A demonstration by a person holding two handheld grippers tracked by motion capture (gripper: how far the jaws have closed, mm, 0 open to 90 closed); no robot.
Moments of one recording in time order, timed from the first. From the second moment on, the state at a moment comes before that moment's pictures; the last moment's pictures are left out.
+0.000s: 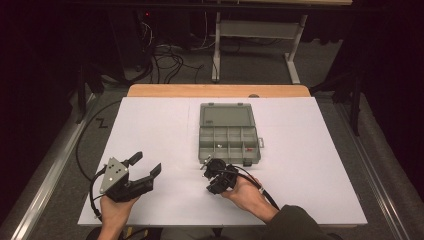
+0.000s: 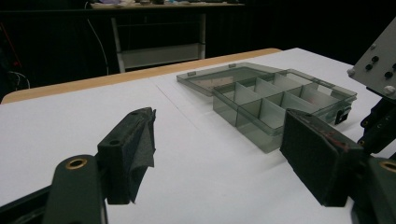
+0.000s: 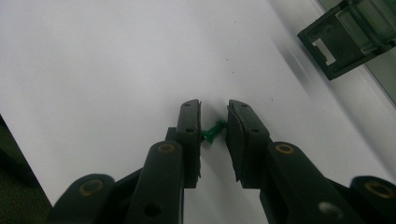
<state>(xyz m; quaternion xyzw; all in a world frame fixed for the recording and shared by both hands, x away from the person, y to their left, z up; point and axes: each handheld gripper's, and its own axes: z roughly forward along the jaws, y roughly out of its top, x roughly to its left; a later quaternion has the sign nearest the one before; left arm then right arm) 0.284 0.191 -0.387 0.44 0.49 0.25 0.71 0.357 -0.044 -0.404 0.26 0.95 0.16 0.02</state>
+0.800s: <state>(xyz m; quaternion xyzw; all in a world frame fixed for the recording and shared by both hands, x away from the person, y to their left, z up) 0.284 0.191 -0.388 0.44 0.49 0.25 0.71 0.355 -0.046 -0.401 0.24 0.95 0.16 0.05</state>
